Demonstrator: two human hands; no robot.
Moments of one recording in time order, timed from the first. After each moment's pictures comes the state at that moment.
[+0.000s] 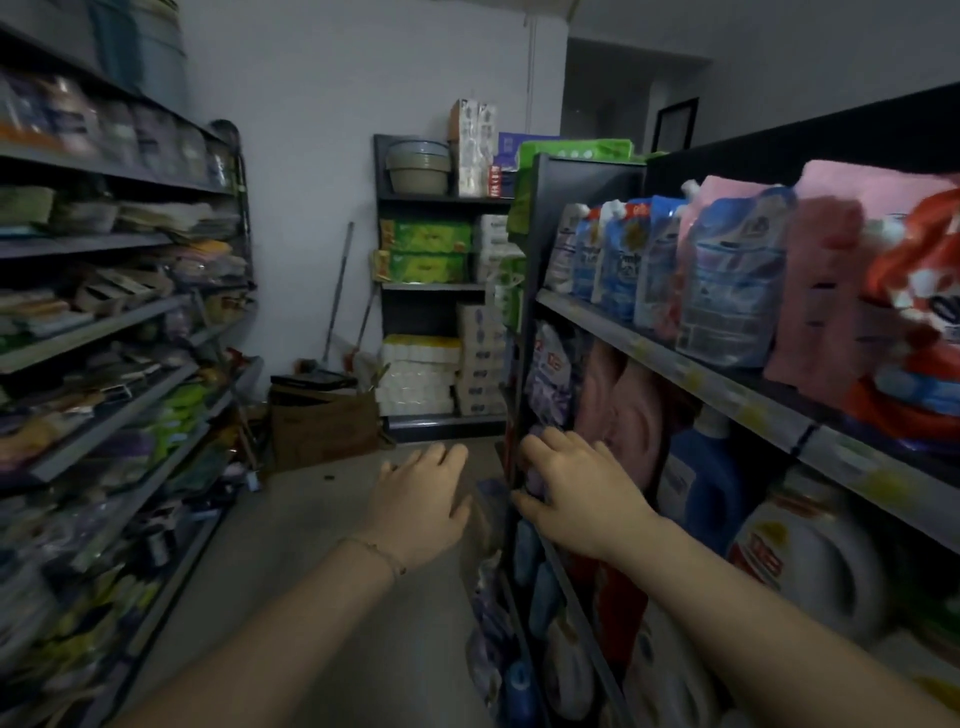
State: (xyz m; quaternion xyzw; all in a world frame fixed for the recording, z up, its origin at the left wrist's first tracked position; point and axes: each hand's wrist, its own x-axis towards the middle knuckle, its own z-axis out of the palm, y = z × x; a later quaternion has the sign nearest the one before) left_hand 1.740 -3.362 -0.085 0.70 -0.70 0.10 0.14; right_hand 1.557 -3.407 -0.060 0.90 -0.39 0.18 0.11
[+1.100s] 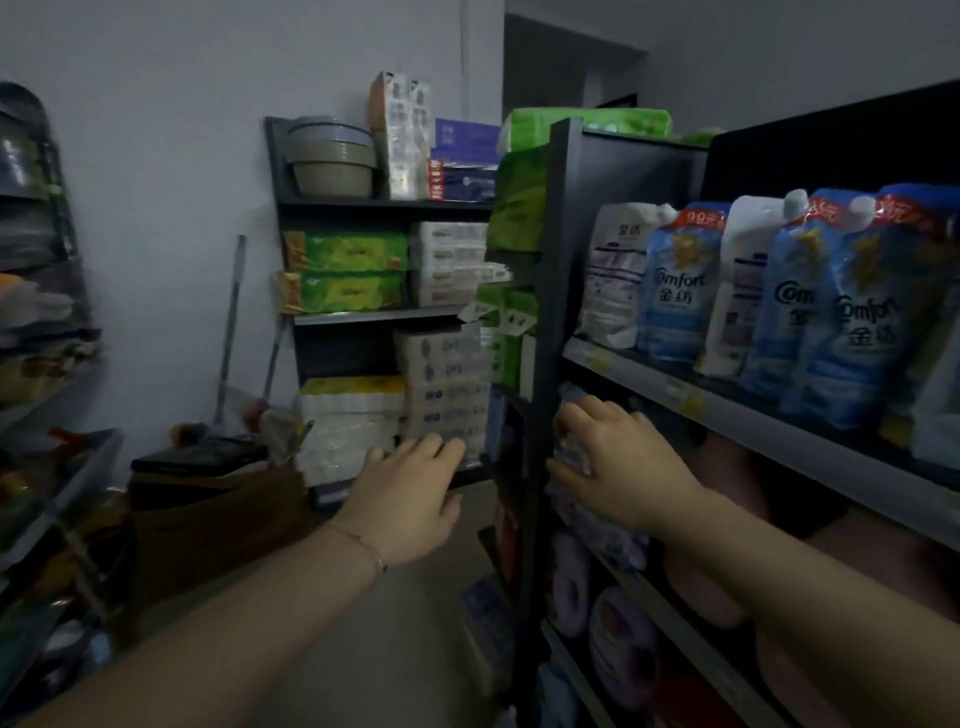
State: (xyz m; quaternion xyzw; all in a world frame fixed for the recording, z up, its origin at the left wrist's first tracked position) left_hand 1.991 -3.852 -0.045 0.58 -0.79 0.14 0.13; right_hand 1.764 -3.876 -0.017 0.84 -0.49 0.19 0.15
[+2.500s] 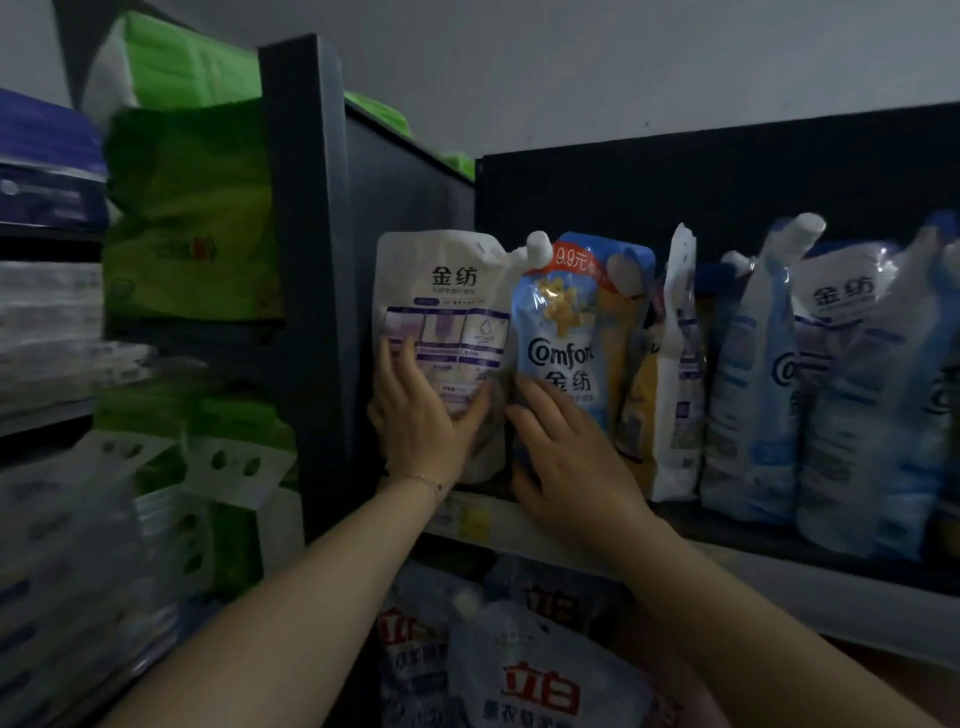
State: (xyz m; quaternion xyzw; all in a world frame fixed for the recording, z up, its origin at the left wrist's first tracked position) left_hand 1.766 -4.313 -0.001 0.30 -0.73 -0.11 0.60; right_hand 1.686 -4.175 -0.004 0.59 -0.73 0.15 0.30
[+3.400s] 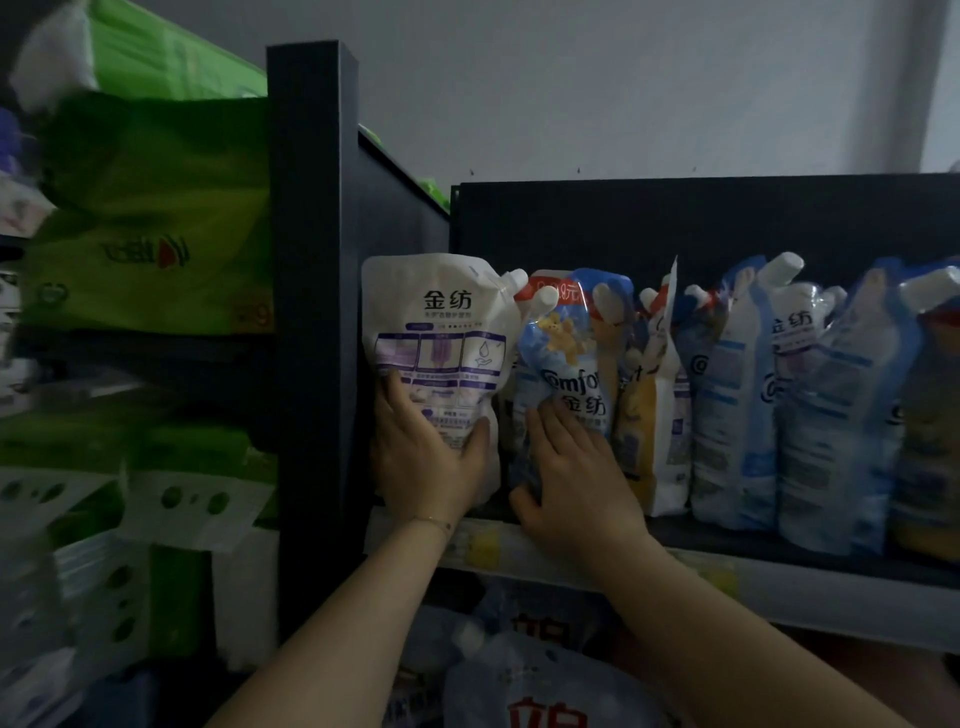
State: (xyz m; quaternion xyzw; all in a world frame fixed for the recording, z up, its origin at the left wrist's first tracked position) left_hand 1.764 -4.324 -0.015 0.24 -0.72 -0.19 0.62; right_hand 1.698 -4.187 -0.004 0.46 -0.83 0.12 0.28
